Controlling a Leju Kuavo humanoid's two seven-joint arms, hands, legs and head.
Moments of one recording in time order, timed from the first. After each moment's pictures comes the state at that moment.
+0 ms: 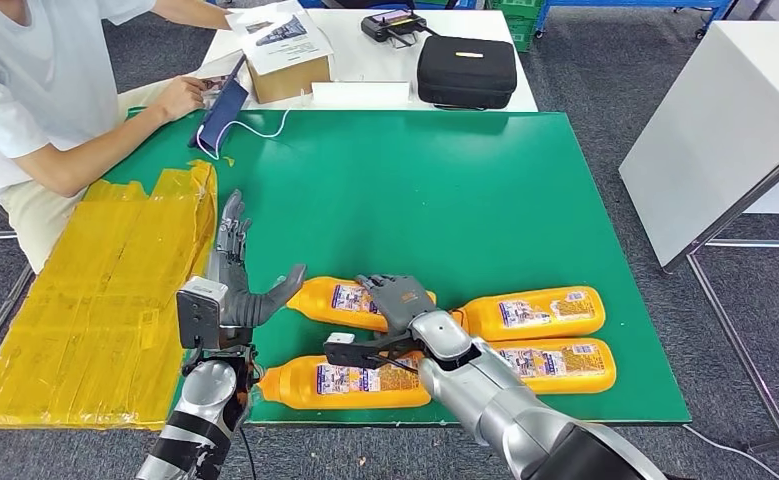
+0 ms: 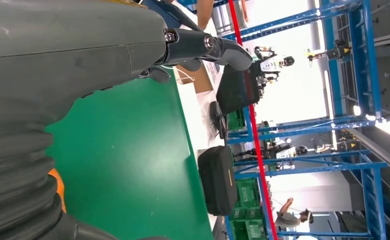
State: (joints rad) left arm -0.25 -0.19 -0.23 -1.26 -0.18 0.30 -0.49; right arm -0.65 0.20 0.74 -0.44 1.07 -0.27 0.05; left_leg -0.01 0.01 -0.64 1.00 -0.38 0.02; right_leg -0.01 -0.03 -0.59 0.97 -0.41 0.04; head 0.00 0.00
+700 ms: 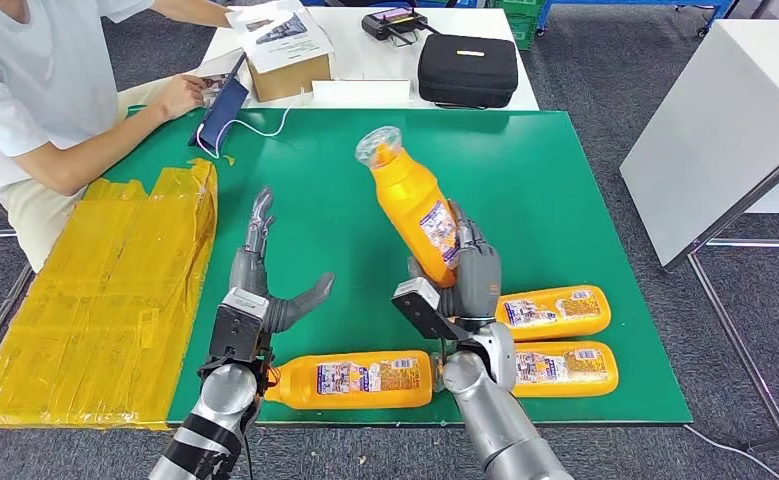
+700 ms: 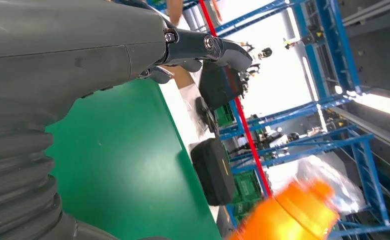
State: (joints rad) left arm -0.26 -0.20 -0.33 -1.28 -0.31 0.37 -0.49; right arm -0.35 0.26 0.13 -0.95 0.75 -0.70 -0.46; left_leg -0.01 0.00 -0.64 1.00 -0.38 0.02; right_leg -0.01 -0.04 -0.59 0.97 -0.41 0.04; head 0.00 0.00
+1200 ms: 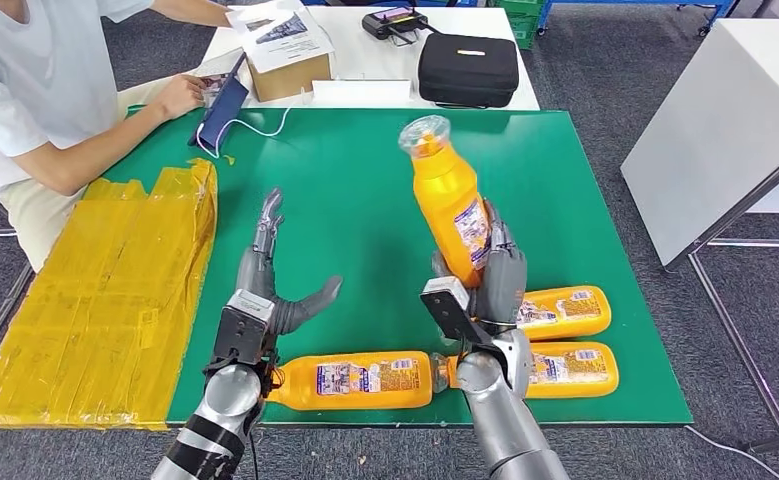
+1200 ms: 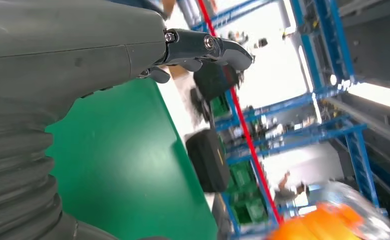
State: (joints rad) left arm -0.26 -0.20 -0.36 -1.29 -0.27 0.32 -0.47; right arm -0.30 0.27 0.05 -1.06 0.63 -0.69 -0.52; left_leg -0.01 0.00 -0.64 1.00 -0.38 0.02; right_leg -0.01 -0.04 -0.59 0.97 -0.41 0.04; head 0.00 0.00
